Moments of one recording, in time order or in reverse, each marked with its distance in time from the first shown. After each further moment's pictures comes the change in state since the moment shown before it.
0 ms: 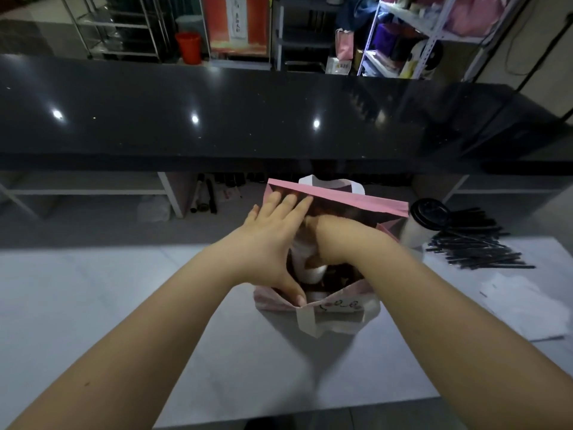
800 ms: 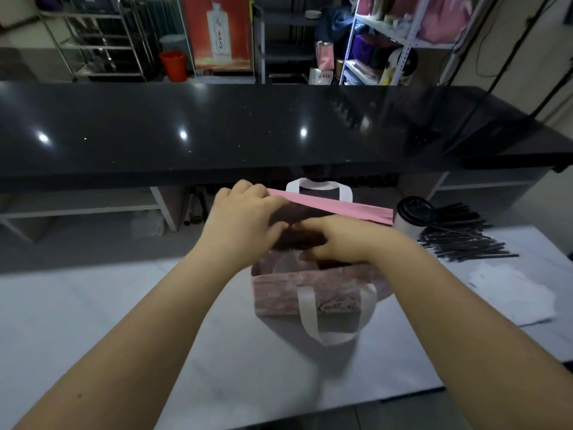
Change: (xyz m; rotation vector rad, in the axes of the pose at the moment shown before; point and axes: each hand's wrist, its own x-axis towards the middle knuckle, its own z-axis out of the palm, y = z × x) left_hand -0.009 0.004 -0.026 0.256 0.461 -0.077; right_hand -0.029 0.026 0.003 0.389 0.098 -0.092
